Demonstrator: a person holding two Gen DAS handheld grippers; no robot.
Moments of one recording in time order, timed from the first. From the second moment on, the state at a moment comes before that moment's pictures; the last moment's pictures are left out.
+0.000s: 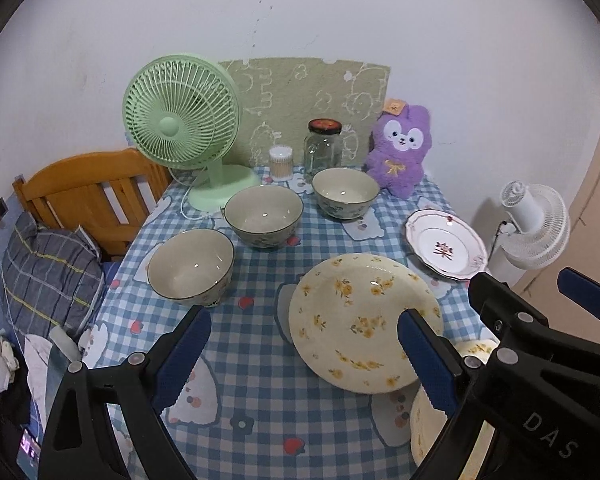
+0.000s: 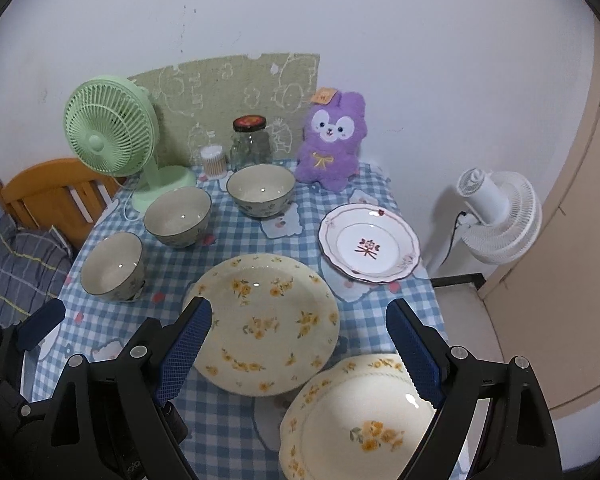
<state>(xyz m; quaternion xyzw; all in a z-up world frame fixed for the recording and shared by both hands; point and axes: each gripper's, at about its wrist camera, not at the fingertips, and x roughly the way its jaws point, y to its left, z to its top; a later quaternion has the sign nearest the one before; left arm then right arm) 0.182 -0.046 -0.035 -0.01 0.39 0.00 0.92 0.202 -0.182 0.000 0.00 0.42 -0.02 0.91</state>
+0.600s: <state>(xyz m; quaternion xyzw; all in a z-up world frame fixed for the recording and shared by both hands) 0.257 -0.069 -0.107 -0.03 0.44 0.05 0.90 0.285 -0.204 -0.083 0.01 0.46 0.02 0.89</state>
